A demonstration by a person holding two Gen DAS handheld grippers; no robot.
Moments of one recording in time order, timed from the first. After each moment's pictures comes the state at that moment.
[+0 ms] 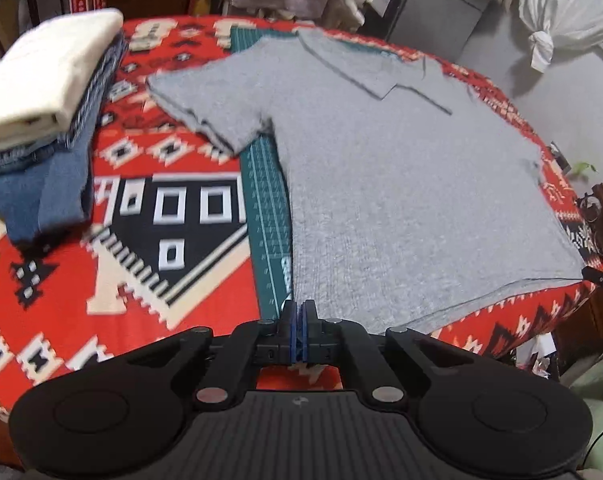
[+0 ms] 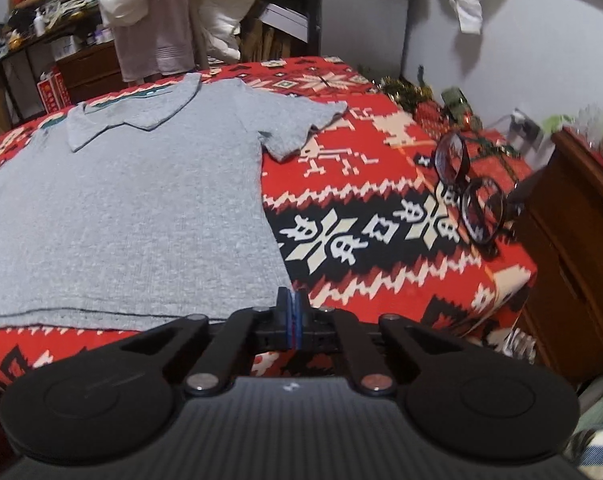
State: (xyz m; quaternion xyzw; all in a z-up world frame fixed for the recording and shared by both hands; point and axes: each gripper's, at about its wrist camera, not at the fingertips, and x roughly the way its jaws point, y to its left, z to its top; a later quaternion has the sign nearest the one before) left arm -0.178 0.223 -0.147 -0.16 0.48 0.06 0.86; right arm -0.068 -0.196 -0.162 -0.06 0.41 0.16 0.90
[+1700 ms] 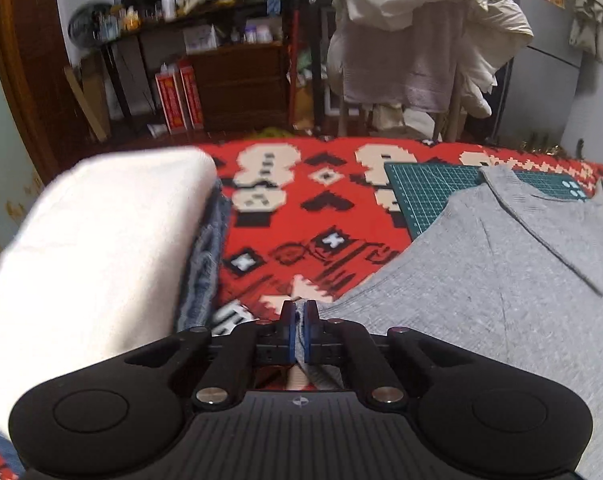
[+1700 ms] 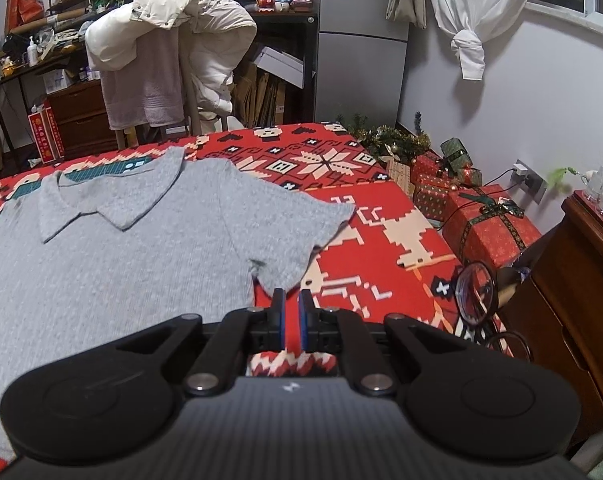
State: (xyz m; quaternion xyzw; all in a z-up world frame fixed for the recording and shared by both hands) left arm -0.031 0.349 -0.151 -0.04 0.37 0.24 0.90; right arm 0.027 -0.156 -0.134 -0.06 0.34 0.15 0.93
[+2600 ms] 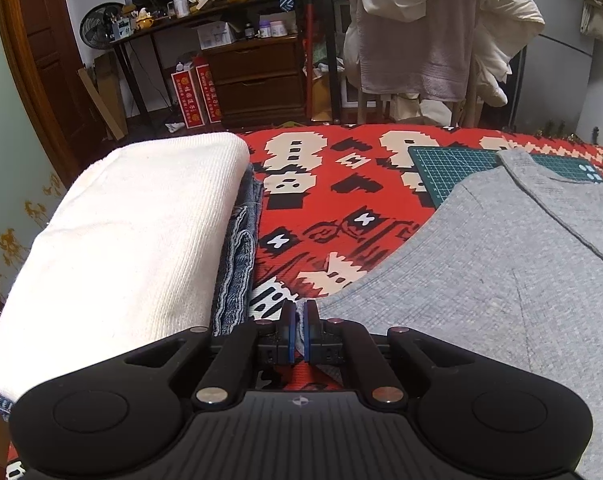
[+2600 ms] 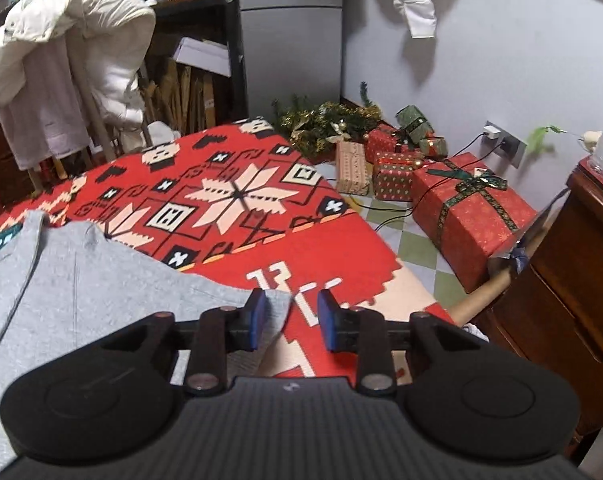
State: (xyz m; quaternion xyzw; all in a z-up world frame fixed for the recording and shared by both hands) left arm -0.044 0.355 -0.157 -0.04 0.39 0.25 0.89; right arm 0.215 -0.156 -0.191 0.00 0.38 0.06 0.92
